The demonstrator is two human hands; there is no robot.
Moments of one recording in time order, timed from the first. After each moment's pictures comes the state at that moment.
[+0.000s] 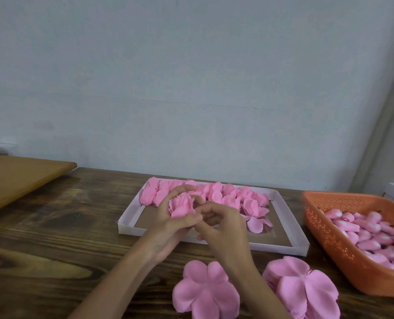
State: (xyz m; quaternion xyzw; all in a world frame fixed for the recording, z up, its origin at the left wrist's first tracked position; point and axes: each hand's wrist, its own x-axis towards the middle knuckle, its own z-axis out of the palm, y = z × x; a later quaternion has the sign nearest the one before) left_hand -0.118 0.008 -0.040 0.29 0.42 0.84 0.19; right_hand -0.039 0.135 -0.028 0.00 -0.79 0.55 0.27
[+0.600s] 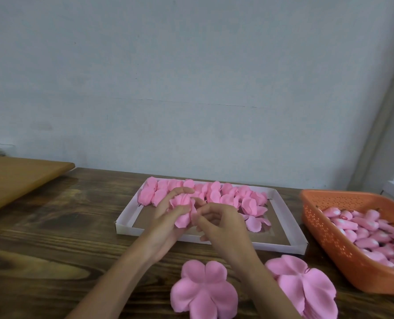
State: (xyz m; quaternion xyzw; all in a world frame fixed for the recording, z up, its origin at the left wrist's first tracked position) left_hand -0.123 0.010 -0.042 0.27 0.46 0.83 0.19; right_hand -0.038 0.148 -0.023 0.00 -0.81 0.55 0.21
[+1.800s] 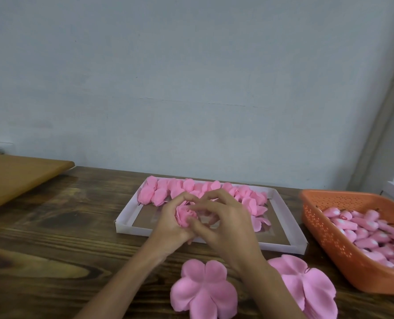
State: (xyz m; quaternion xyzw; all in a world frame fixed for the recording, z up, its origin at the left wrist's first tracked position) left_hand -0.119 0.019 -0.050 0.36 0.62 0.70 0.02; right_hand -0.037 0.153 -0.018 0.08 -0.89 0.28 0.35
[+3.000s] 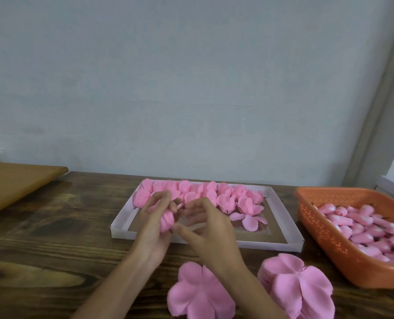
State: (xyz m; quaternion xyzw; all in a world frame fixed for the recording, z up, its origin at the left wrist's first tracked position) left_hand -0.126 0.013 -0.044 0.15 0.40 0.90 0.09; right_hand -0.043 0.131 -0.035 0.03 -0.83 0.48 0.28
